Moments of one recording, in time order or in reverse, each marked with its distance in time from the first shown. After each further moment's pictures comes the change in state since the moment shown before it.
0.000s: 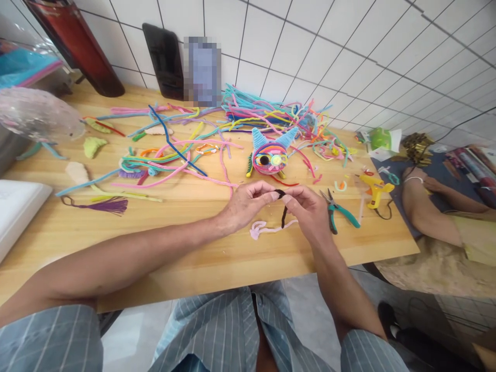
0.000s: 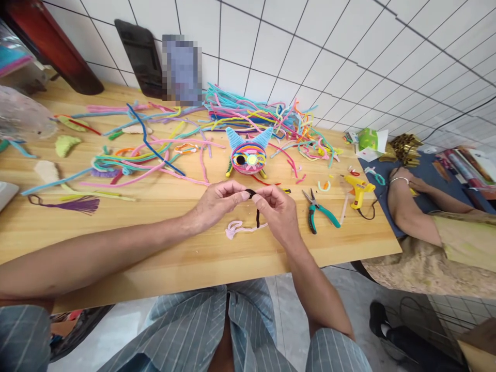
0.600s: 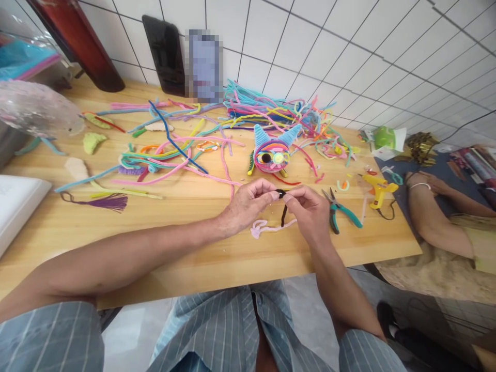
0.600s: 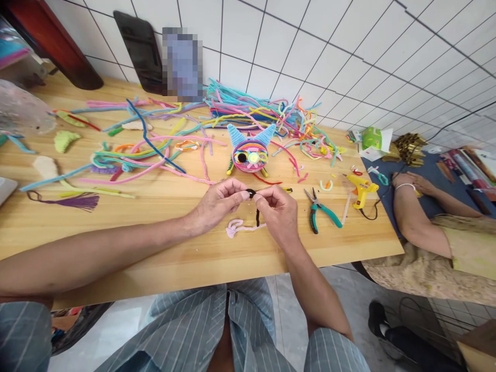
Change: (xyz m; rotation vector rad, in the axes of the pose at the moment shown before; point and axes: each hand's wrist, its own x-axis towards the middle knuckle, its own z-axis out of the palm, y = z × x) left_hand -0.003 -0.001 0.007 -0.092 0.062 -0.024; right_hand -0.004 0.007 0.007 -0.037 0.085 -0.082
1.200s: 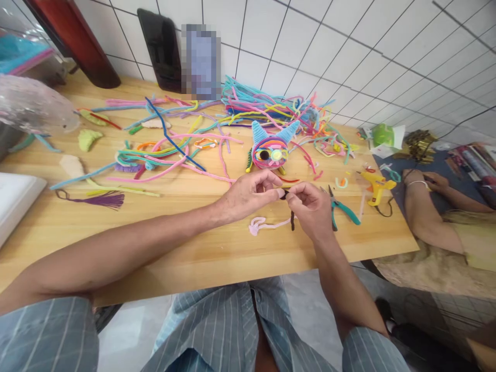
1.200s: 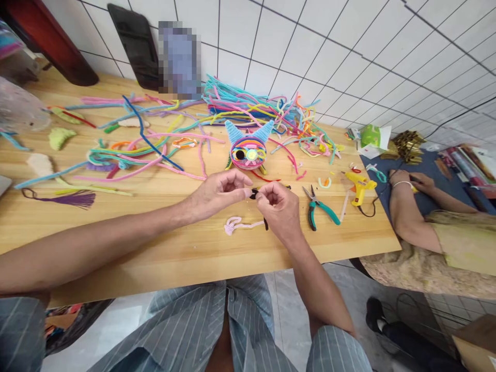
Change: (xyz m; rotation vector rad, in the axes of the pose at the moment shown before) left_hand 0.010 0.017 -0.010 0.266 -0.190 0.088; right_hand 0.003 -0.010 -0.008 -0.112 -0.036 0.027
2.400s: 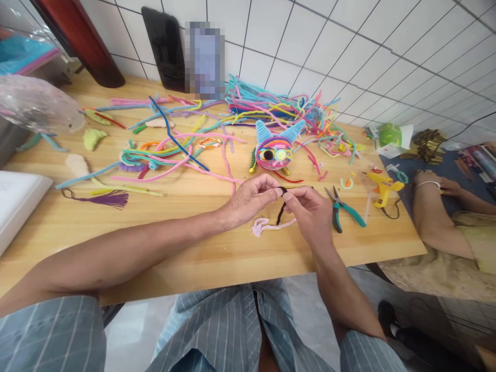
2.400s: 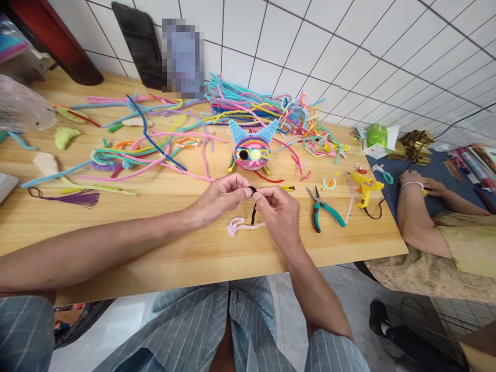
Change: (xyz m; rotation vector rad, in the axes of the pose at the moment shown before) left_hand -0.005 -0.010 0.008 -0.231 0.097 -0.069; right_hand -0.010 0.008 0.011 0.120 0.038 -0.018
